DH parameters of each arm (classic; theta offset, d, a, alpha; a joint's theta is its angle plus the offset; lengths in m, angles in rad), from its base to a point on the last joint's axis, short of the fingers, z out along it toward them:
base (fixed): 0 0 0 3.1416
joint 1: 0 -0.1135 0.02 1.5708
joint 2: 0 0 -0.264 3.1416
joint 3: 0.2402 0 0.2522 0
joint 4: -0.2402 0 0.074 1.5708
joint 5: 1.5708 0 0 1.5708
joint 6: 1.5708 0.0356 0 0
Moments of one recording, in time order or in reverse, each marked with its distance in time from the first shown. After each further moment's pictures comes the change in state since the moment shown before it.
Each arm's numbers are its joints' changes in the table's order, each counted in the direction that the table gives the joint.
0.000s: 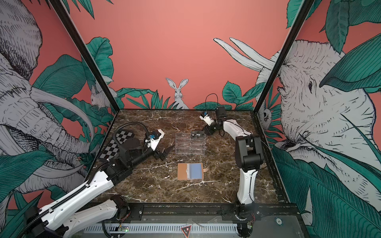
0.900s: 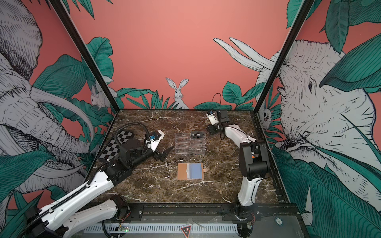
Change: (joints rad) left arm 0.000 -0.007 -0.016 -0.017 -0.014 -0.014; right arm -0.023 -0.180 -0.211 0.203 0.285 0.290
